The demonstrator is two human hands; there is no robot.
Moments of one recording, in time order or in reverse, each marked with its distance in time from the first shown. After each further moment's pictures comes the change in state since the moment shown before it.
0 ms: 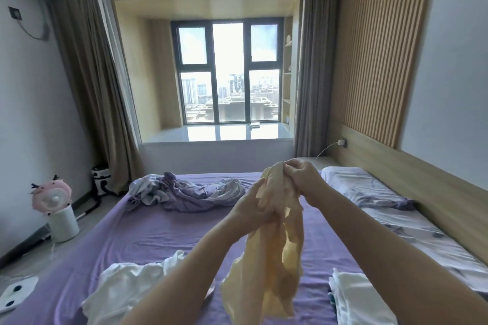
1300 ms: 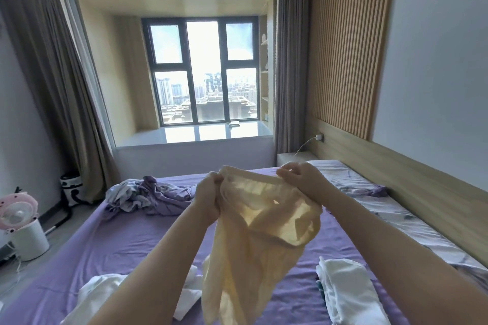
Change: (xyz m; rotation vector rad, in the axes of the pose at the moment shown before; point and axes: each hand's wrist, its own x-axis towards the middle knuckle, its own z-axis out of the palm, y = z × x) left_hand 0.022 0.005 -0.047 -0.660 0.320 -0.254; right_hand -0.022 0.011 -0.028 -0.497 -0.033 -0.228
